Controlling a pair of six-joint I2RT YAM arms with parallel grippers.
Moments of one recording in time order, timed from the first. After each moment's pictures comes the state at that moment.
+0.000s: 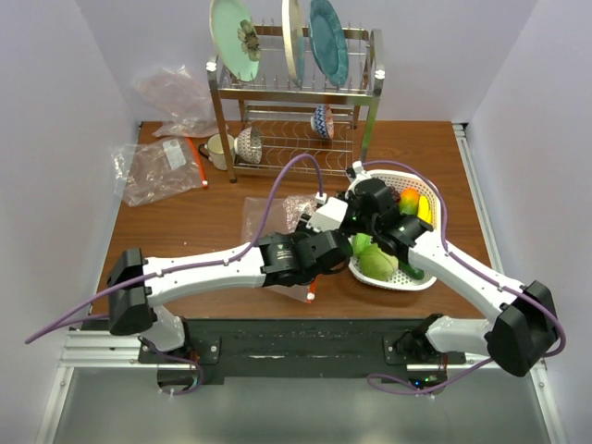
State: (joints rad) left arm -1.26 1.56 1.35 -0.69 -0.76 -0.56; right arm 0.65 1.23 0.92 -0.25 -0.12 0.73
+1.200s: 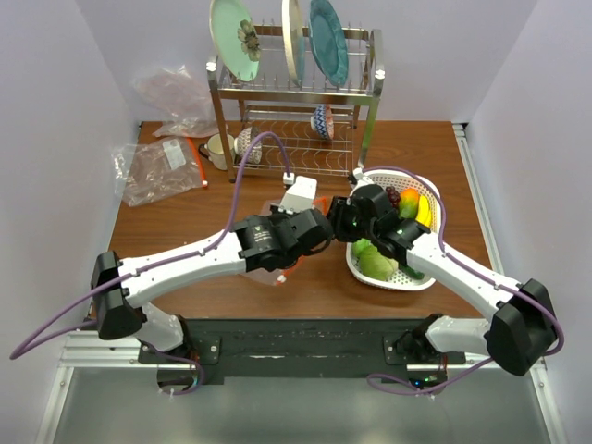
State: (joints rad) left arm -1.16 1.49 1.41 -0.89 -0.83 -0.67; right arm 0.65 1.24 0.87 -0.28 -0.05 0.69
